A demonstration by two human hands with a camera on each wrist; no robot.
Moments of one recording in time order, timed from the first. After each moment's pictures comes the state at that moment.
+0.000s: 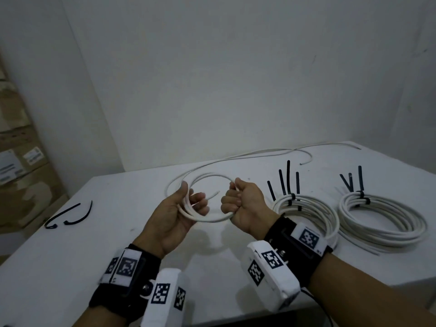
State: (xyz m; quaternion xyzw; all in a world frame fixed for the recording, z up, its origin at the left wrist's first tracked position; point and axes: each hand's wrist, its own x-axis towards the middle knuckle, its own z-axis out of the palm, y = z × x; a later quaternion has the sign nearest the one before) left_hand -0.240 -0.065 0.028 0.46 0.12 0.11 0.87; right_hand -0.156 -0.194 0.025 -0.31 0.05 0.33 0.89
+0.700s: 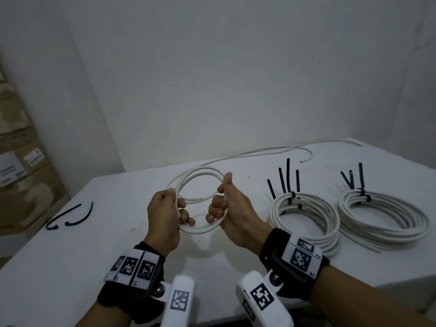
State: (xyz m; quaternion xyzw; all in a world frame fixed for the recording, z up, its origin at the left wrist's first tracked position) left_hand -0.229 -0.064 0.016 0.57 0.23 0.30 0.73; right_hand -0.189 -0.188 0.023 -0.42 -0.05 0.28 0.86
